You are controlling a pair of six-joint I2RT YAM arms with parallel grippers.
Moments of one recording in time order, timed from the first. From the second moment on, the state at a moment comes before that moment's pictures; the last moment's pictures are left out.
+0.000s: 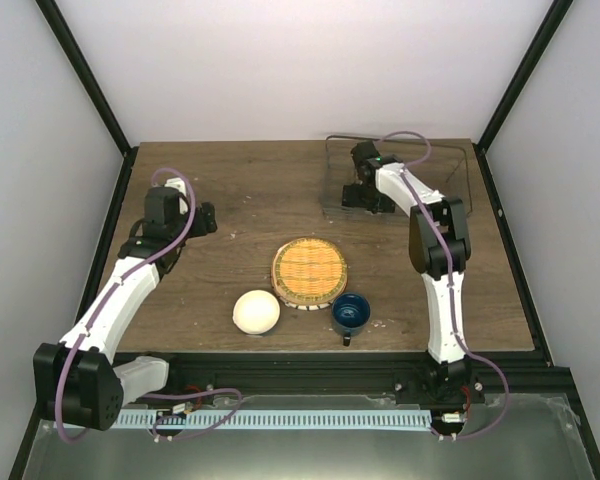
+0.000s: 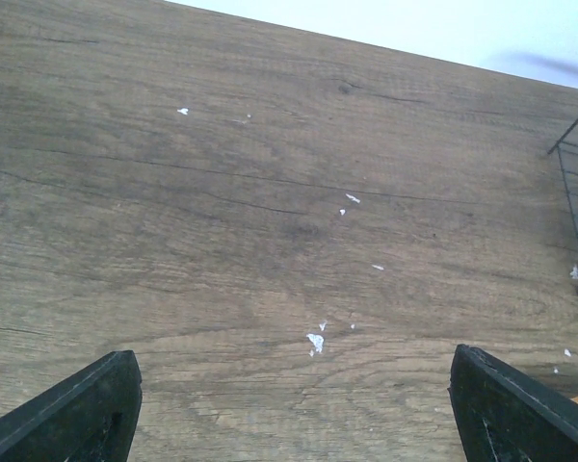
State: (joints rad) left arm -0.17 1.16 0.87 -0.32 -0.05 -0.29; right arm 0.29 2.25 1.86 -0.89 0.11 0.36
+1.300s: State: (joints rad) left arm -0.18 1.12 0.85 -0.33 -0.04 -0.32; right arm 0.67 2.31 1.94 -0.87 0.14 0.57
